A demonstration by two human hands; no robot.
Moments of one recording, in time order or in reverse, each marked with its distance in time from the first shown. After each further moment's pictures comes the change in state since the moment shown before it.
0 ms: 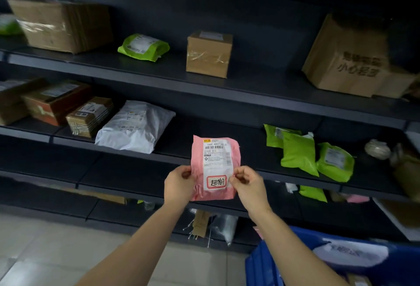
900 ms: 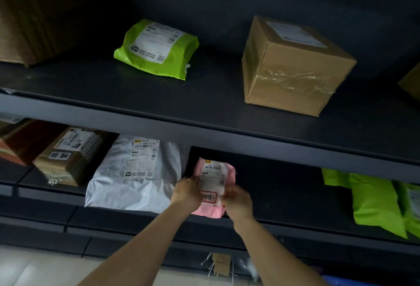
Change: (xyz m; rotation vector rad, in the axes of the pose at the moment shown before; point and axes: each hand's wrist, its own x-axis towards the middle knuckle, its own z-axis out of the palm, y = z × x) left_hand 0.304 -0.047 -0.011 0.738 -0.381 0.073; right_hand 0.233 0.037 0.216 -0.371 -0.027 0.388
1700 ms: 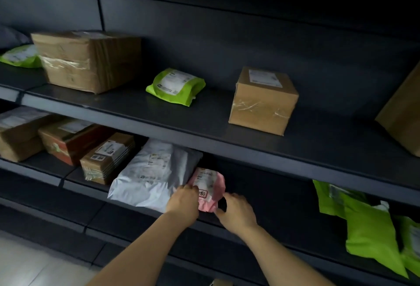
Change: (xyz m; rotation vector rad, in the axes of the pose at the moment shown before) left_hand -0.087 0.033 -0.028 0.325 0.166 0.055; right_hand -0.051 -0.012 -0.070 -0.630 -0.133 -0.527
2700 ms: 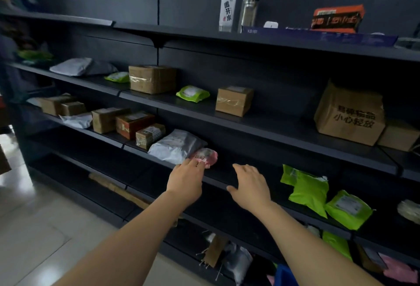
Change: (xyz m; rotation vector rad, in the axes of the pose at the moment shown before) left_hand -0.354 0.157 -0.050 0.155 0.457 -0.007; right_hand -0.348 0.067 -0.113 -0.188 0.292 -0.347
